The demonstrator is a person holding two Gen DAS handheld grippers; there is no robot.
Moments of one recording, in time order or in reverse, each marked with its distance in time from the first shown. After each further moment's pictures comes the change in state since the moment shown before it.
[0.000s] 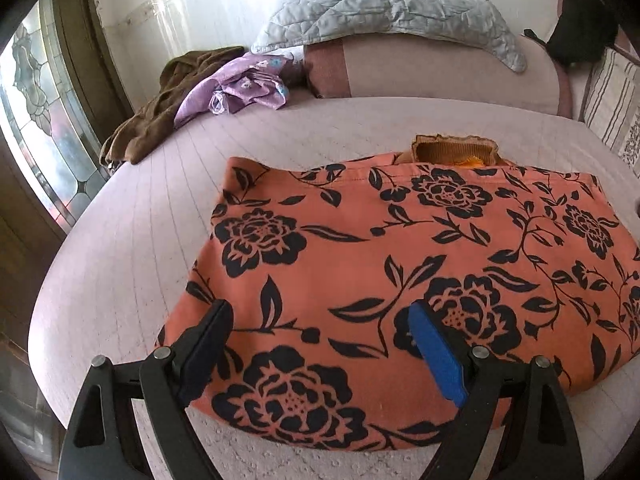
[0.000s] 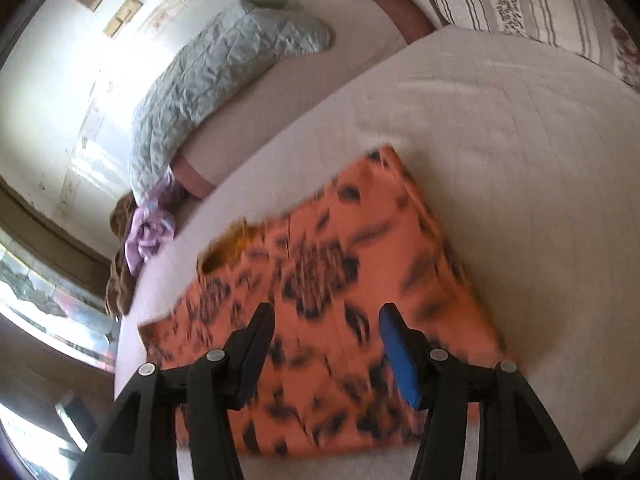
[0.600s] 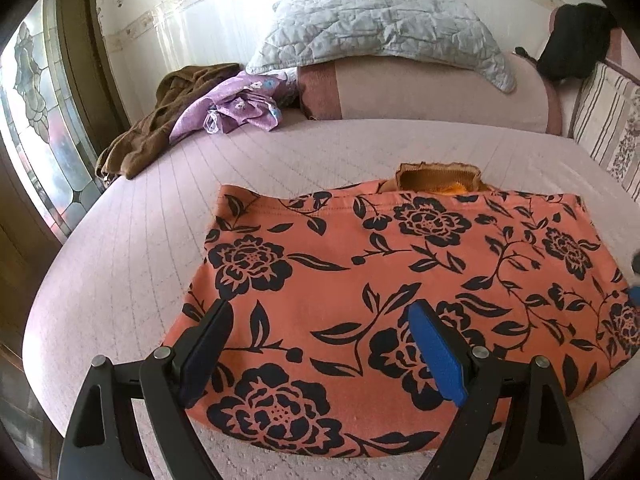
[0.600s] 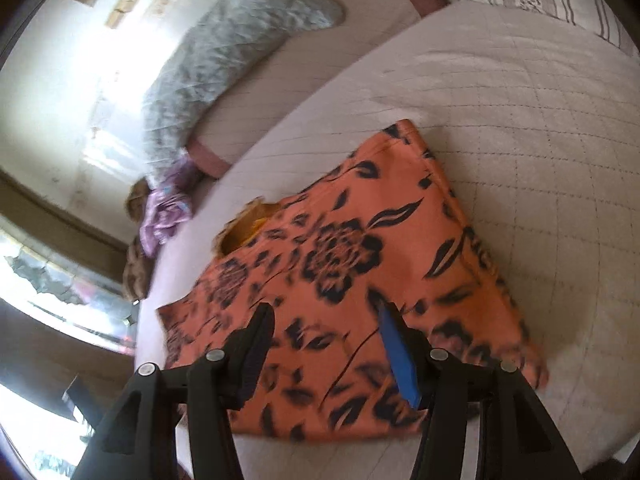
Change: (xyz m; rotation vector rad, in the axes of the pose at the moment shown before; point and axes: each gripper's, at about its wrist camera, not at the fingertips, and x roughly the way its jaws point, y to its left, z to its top) left arm -0.017 -0.003 0.011 -0.018 -0.065 -0.036; right arm -0.017 0.006 -0.028 -0.021 0.099 0.102
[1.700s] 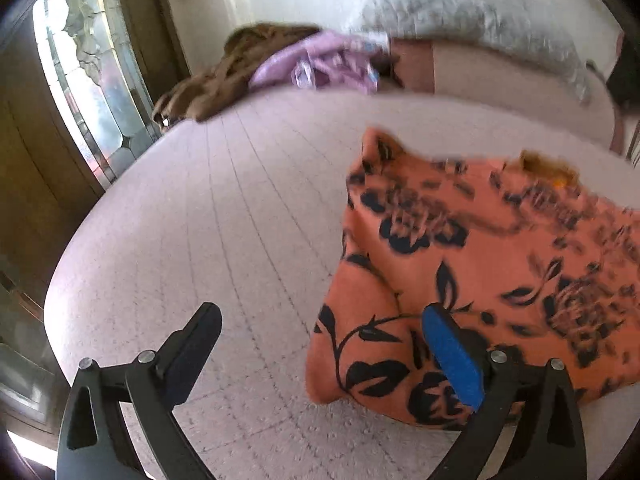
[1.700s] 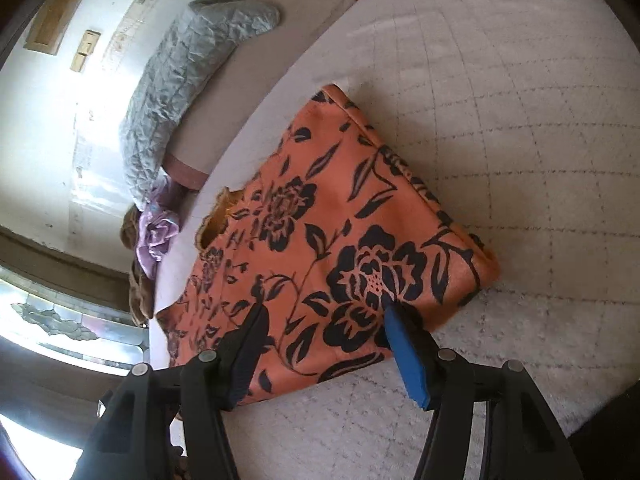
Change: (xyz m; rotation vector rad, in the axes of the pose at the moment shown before) left arm 0.009 0.103 -0.024 -0.142 0.060 0.135; right arm -0.018 -0.047 -0.036 0.186 -0.029 -0.009
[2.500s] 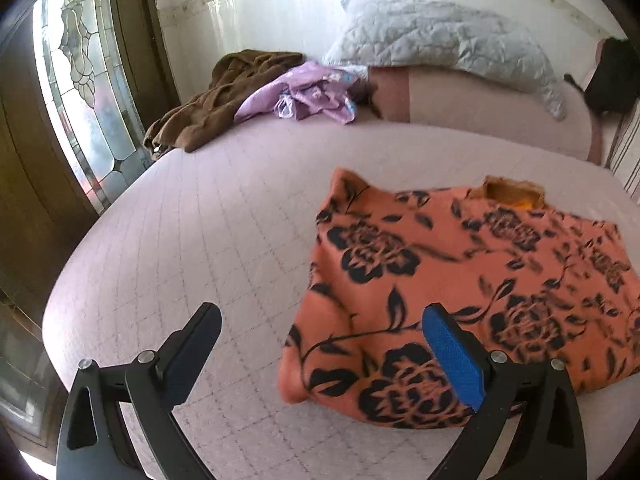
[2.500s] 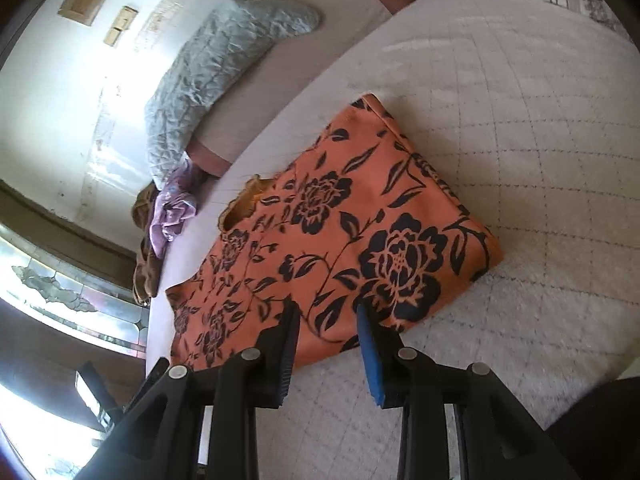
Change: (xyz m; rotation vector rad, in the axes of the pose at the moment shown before) left arm -0.022 -0.021 0.008 0.025 -0.052 -0.053; right arm -0.020 0.024 -0.019 -0.107 -0.002 0.000
